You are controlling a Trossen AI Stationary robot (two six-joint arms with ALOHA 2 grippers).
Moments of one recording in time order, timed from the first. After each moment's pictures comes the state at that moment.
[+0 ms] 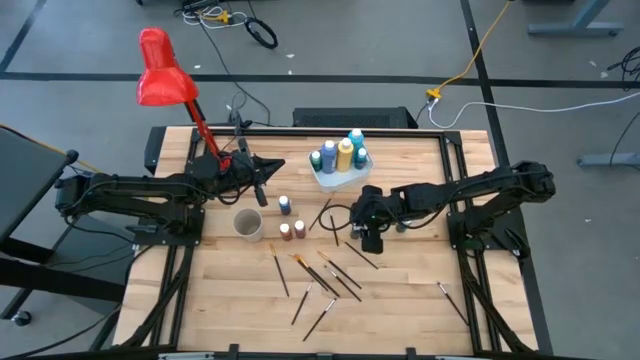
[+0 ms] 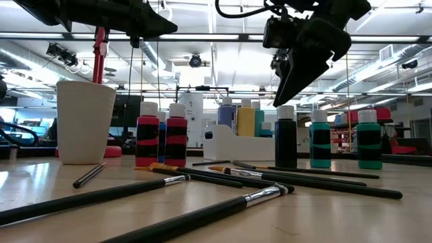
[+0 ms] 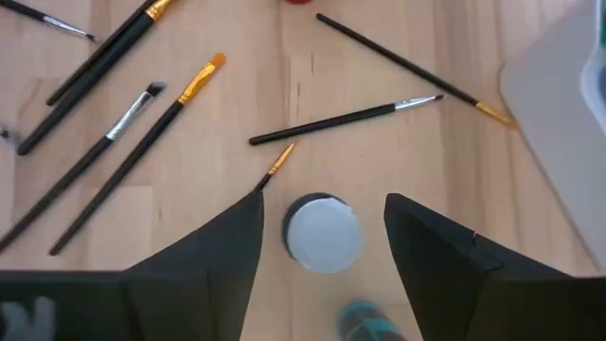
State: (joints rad) left arm 0.17 0.93 0.52 0.48 -0.24 0.04; right arm 0.07 1.49 0.99 -0.51 0.09 0.09
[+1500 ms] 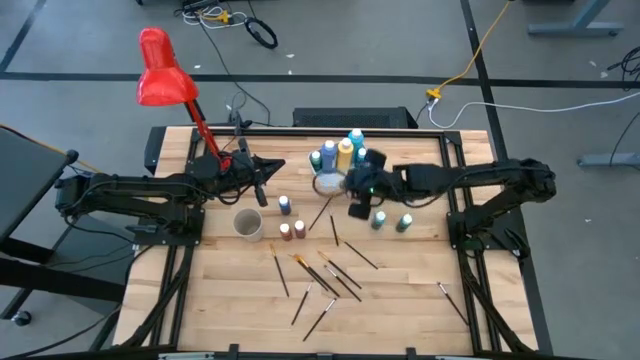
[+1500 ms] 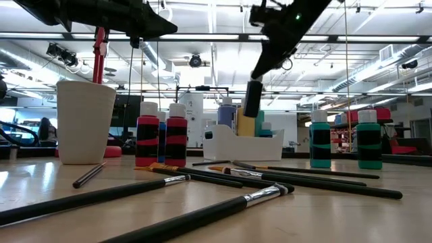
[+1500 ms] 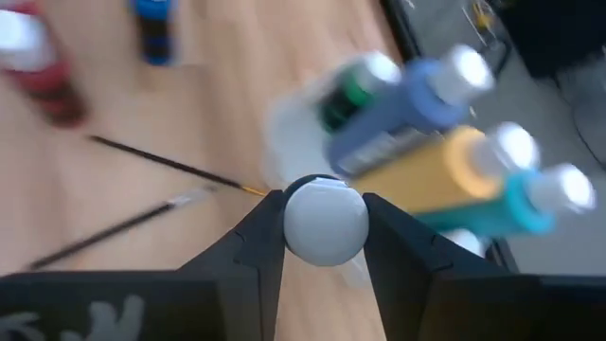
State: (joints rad) left arm 0.17 0.93 0.52 0.47 -0.24 0.04; right arm -0.07 1.48 1.16 -0.54 0.43 -0.03
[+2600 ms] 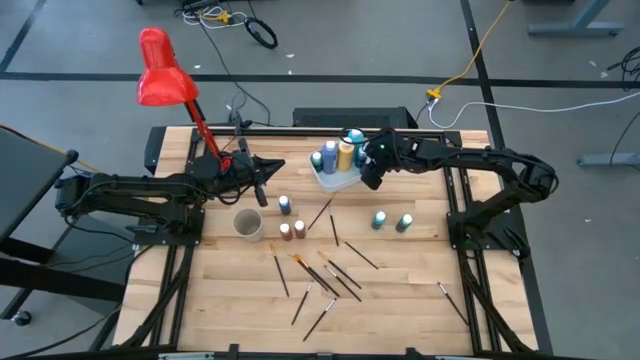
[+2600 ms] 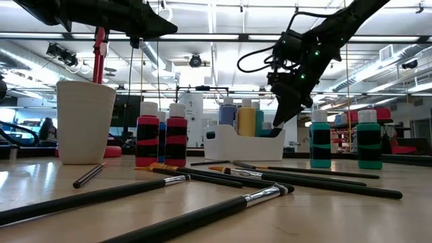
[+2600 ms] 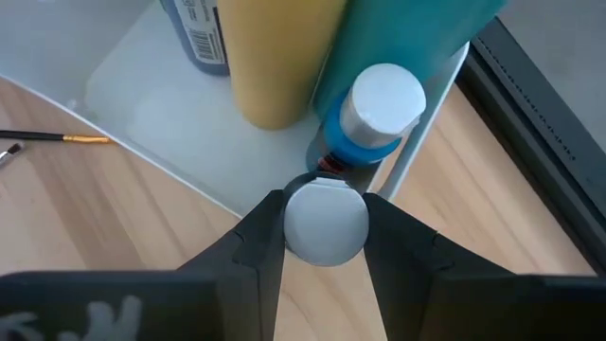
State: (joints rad) left arm 0.17 0.93 0.52 0.47 -0.24 0.04; right arm -0.53 1.48 0.89 -0.34 0.13 -0.01
